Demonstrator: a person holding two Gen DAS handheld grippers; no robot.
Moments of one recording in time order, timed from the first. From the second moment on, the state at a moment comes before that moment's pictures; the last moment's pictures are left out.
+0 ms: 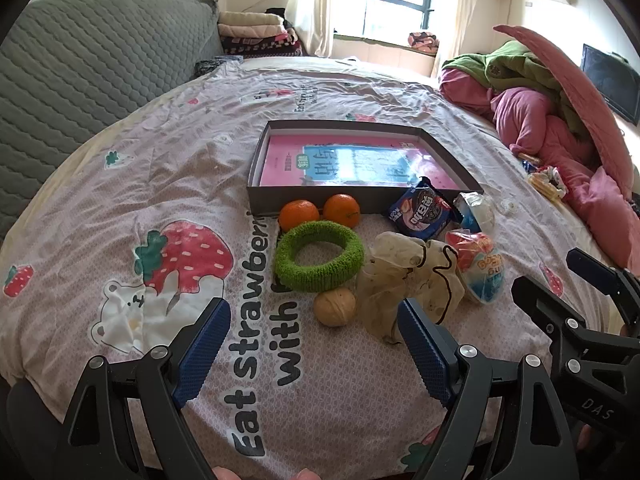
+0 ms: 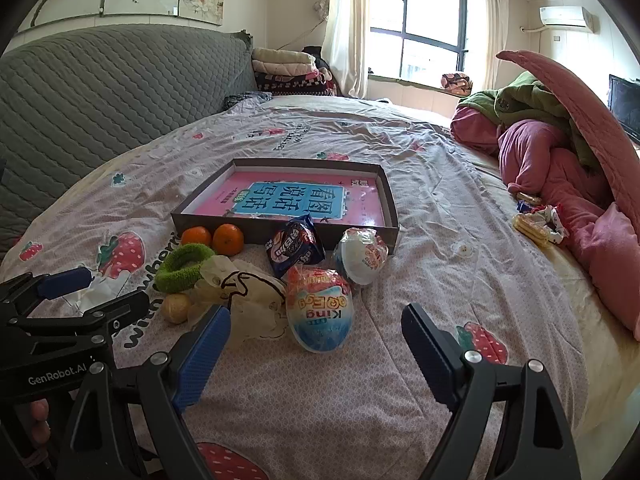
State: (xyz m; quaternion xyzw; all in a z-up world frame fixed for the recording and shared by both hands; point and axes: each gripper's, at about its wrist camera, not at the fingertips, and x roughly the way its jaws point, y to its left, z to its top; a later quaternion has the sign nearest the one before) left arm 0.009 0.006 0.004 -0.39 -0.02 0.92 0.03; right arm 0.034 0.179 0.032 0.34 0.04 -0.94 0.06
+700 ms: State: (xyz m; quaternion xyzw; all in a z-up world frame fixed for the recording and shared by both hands) left arm 0.009 0.001 -0.008 -0.41 -0.03 0.91 0.04; right arm 0.034 0.182 0.031 0.34 0.04 -0.94 0.06
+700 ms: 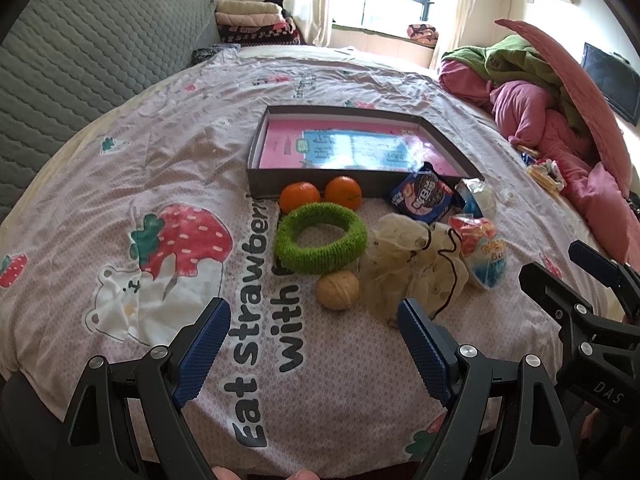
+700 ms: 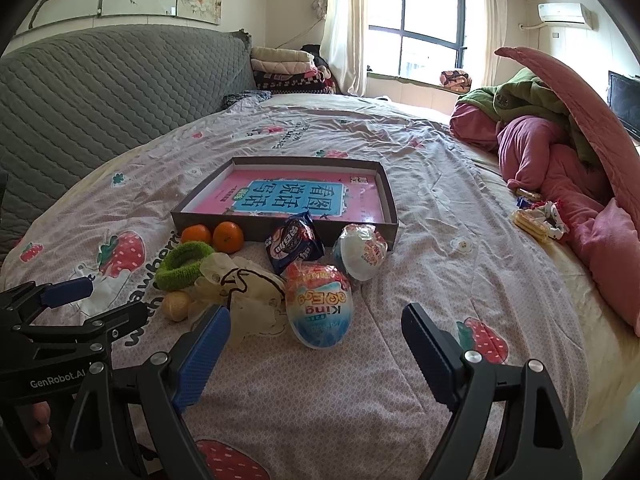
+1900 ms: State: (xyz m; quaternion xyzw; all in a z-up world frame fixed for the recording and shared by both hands) left arm -0.010 -0.001 -0.051 -0.47 -0.02 0.88 0.06; right arm 0.023 0.196 -0.013 0.40 0.01 -0.91 0.05
